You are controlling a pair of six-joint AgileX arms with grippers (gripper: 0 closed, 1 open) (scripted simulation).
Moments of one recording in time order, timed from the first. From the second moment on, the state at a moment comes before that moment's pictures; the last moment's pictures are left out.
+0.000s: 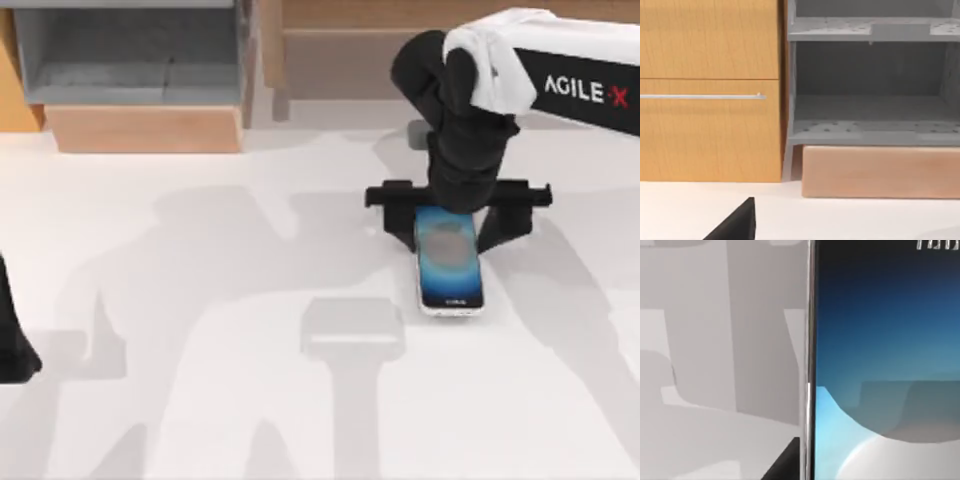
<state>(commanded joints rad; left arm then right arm) 0.00 0.00 0.00 0.00 0.00 0.00 0.46 2.31 1.81 -1.04 0.02 0.50</state>
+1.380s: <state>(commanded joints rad) 0.00 0.00 0.00 0.00 0.00 0.00 -0.09 1.90 1.80 -0.97 -0.35 0.07</state>
